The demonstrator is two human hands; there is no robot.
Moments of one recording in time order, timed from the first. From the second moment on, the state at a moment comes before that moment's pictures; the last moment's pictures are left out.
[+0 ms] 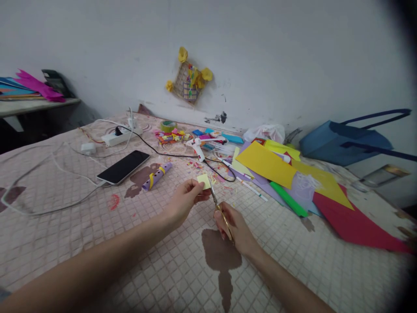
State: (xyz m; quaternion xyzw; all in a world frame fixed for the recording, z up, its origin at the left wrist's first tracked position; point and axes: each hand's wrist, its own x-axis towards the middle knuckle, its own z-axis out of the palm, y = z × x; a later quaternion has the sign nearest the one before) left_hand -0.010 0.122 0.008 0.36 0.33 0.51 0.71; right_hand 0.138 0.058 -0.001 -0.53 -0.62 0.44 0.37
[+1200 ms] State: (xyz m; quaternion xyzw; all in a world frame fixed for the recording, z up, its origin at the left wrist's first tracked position) left_hand -0.009 0.120 0.010 0.33 0.32 0.52 0.72; right_hand 0.138 0.061 -0.008 -0.56 -0.62 0.40 0.37
